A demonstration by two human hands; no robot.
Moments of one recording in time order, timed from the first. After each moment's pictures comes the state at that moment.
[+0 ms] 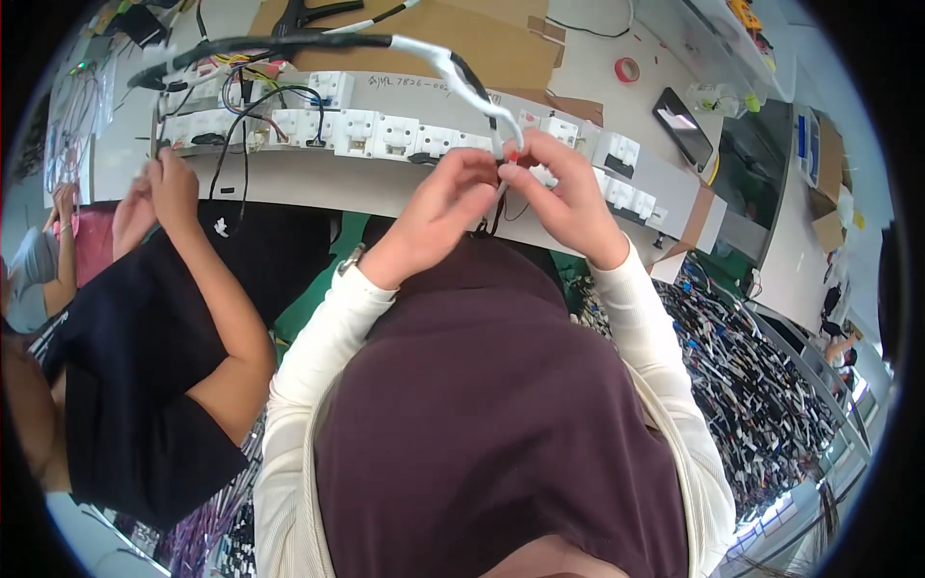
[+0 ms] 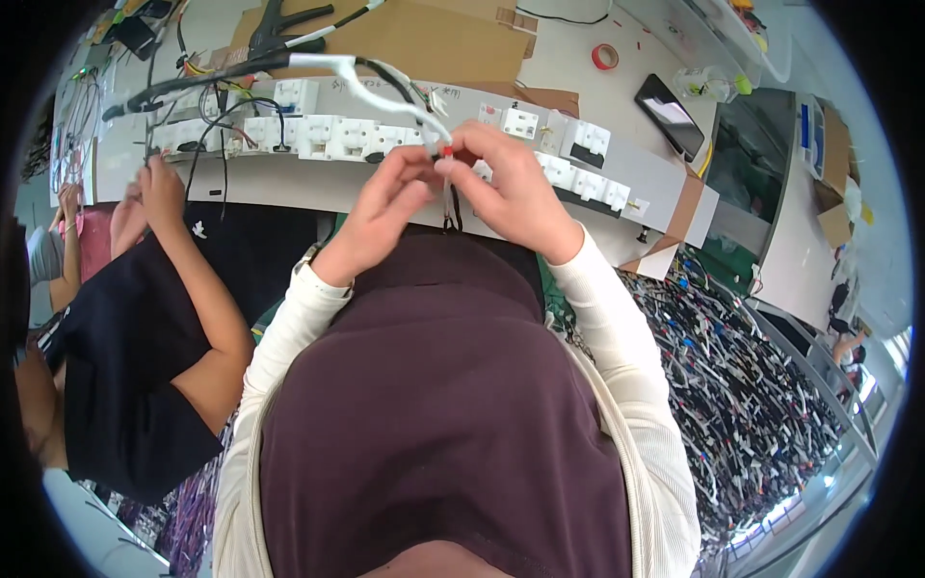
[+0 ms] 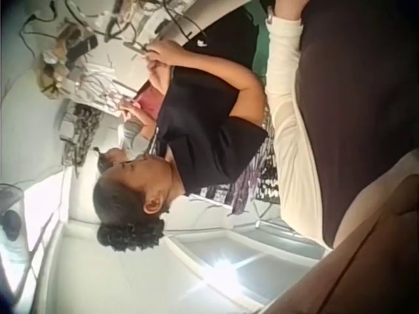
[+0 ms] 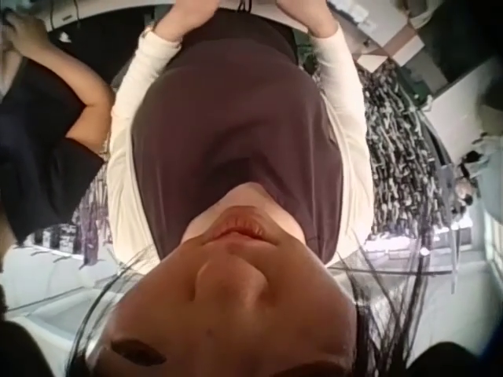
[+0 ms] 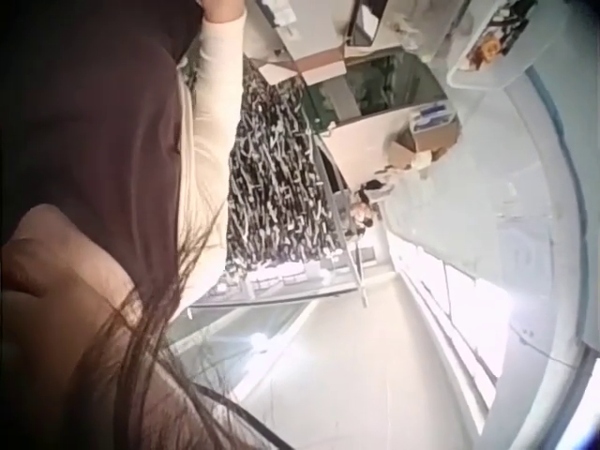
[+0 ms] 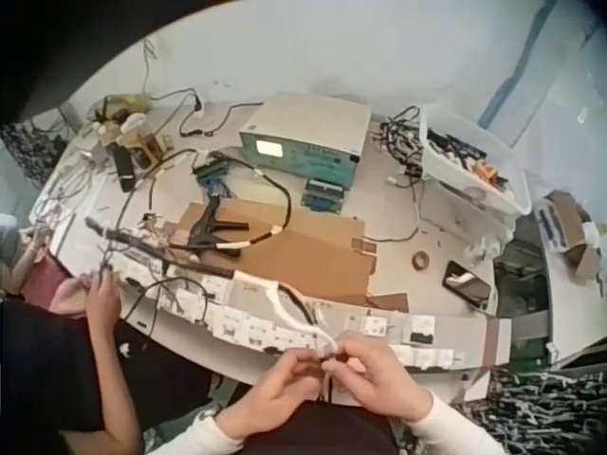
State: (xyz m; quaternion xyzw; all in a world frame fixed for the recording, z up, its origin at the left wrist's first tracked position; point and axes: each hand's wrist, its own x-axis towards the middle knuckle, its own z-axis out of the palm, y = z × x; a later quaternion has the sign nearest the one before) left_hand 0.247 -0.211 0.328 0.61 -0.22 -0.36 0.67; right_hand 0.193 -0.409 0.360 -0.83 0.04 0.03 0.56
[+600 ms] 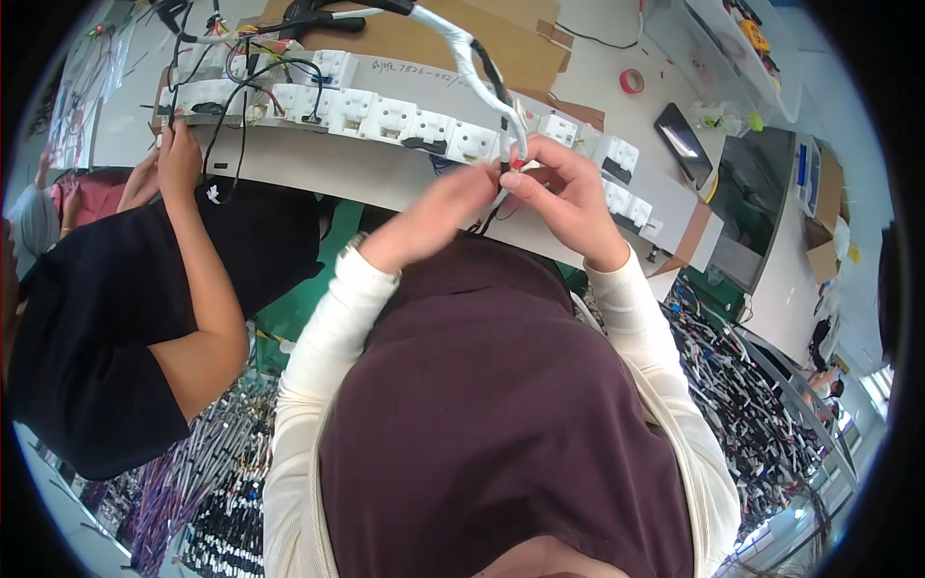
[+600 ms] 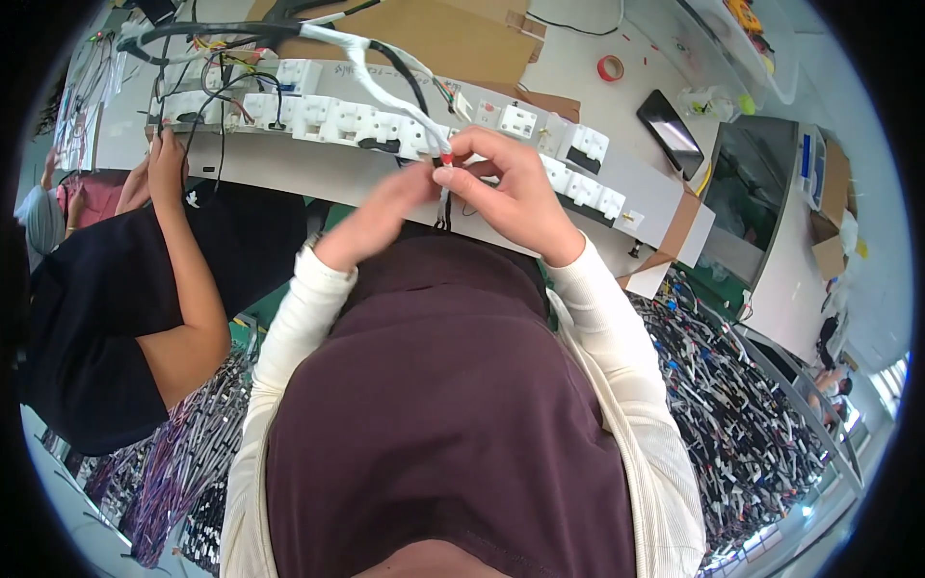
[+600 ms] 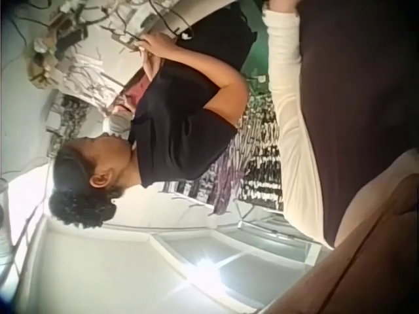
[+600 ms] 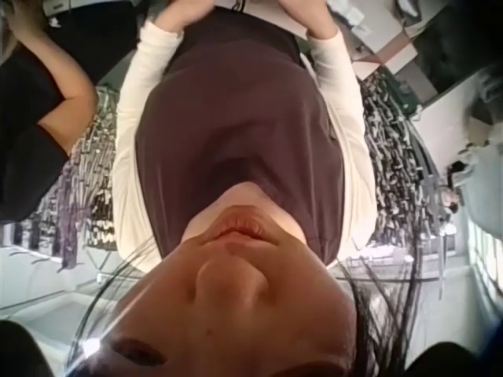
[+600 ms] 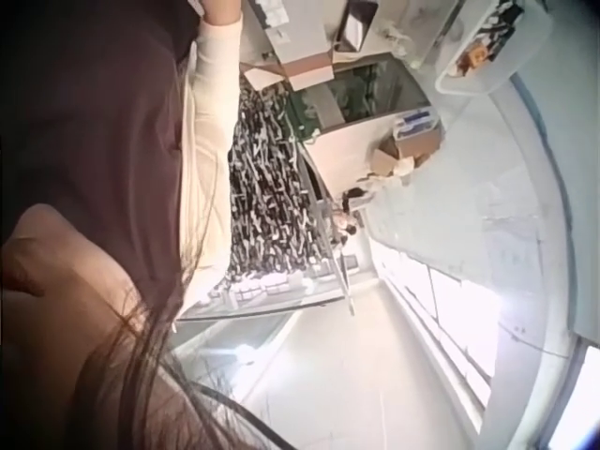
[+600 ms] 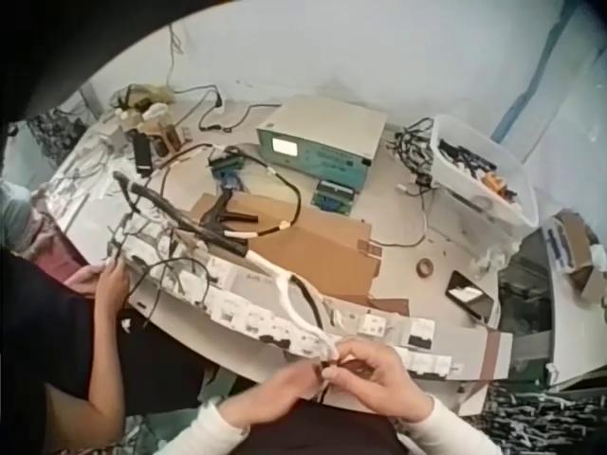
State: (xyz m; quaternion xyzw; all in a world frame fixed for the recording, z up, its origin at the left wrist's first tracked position) left_hand 0.224 -0.223 0.312 0.55 -0.15 -0.40 0.72; right_hand 0.179 -0.418 0.359 -0.69 0.04 0.12 0.72
